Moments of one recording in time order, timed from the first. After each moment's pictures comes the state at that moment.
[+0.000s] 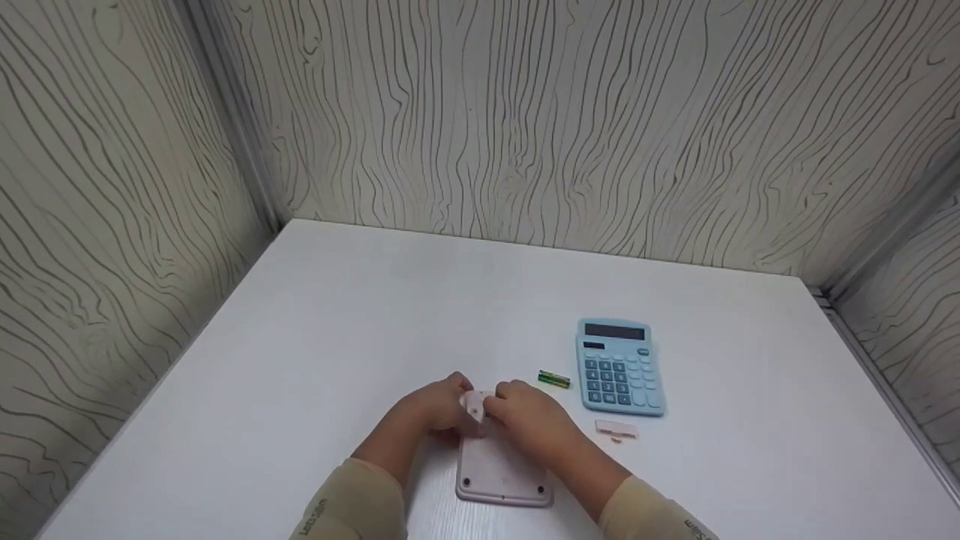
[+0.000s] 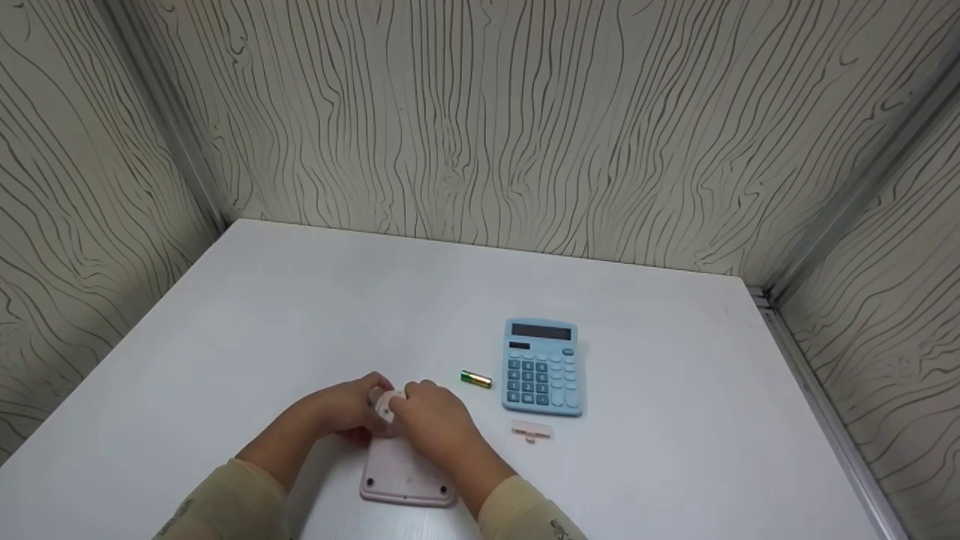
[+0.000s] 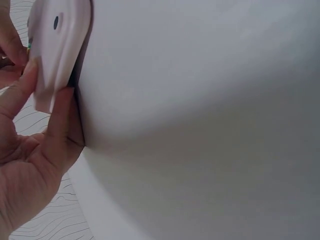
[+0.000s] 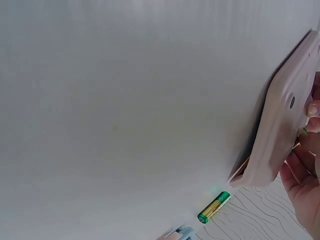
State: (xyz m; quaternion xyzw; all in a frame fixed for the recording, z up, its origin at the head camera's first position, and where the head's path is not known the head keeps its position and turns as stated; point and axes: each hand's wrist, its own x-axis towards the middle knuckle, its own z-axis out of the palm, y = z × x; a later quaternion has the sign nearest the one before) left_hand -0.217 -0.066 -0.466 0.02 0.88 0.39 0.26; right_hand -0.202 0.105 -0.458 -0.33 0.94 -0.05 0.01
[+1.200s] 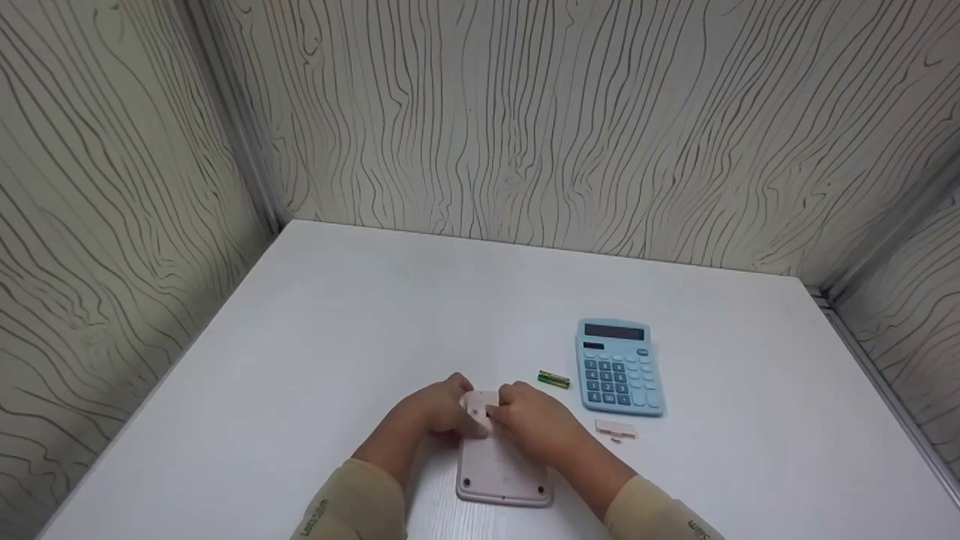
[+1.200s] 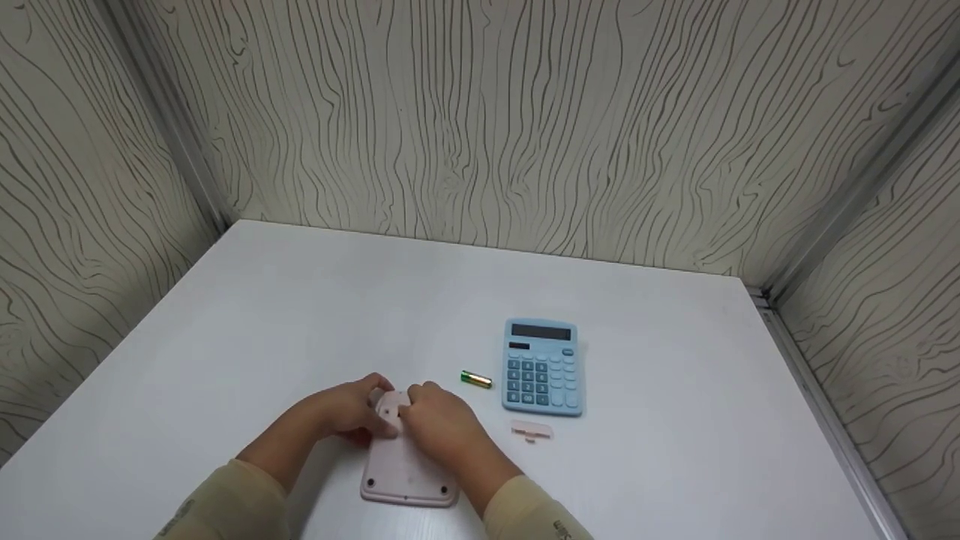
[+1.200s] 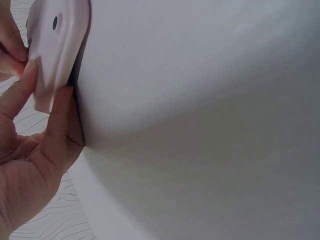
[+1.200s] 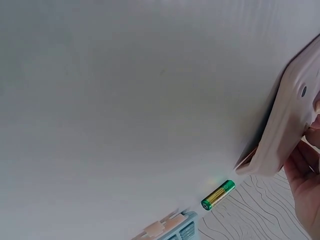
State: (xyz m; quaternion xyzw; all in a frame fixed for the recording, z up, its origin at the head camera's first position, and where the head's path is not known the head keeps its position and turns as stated) left_hand -0.215 -0.066 -0.464 0.01 0.87 0.41 0.27; right_hand -0.202 0.111 -0.460 -0.36 0.93 -0.04 0.00
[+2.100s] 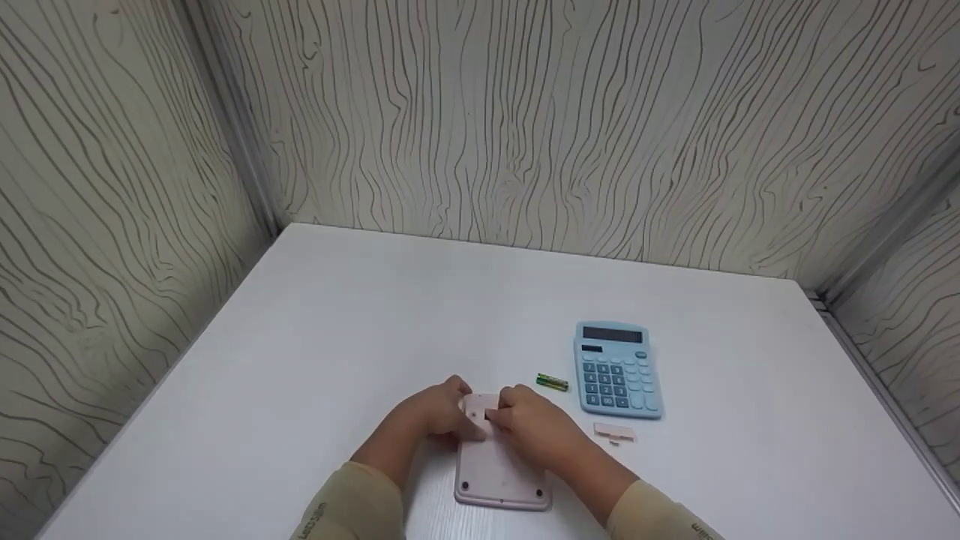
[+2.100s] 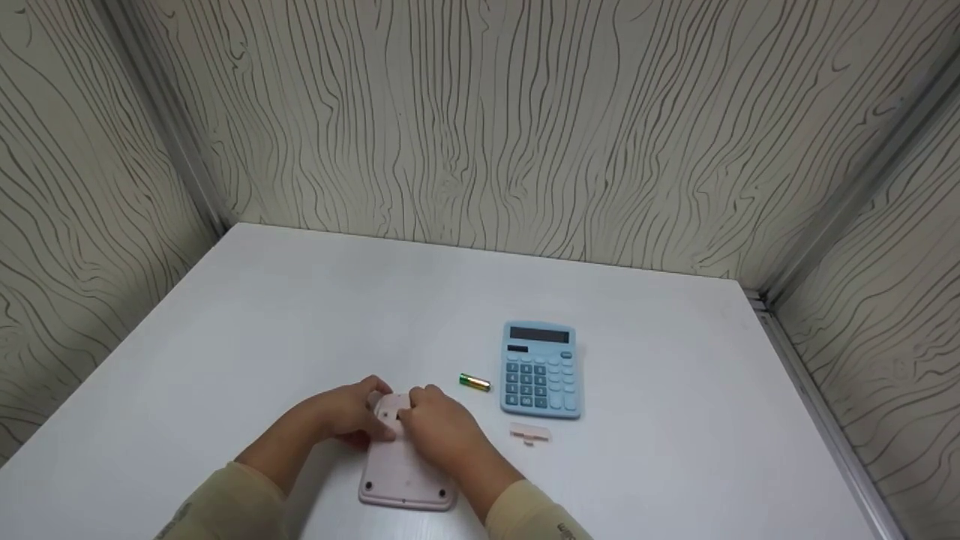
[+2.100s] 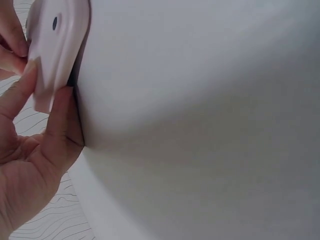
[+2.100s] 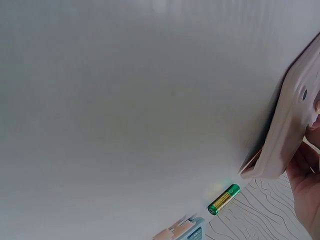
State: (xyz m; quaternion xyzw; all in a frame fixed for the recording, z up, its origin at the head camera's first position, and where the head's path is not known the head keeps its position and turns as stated) left_hand -0.217 -0.068 -0.465 0.02 0.89 0.38 0.26; right_hand -0.202 0.116 -0.462 -0.36 0.93 -0.07 0.01
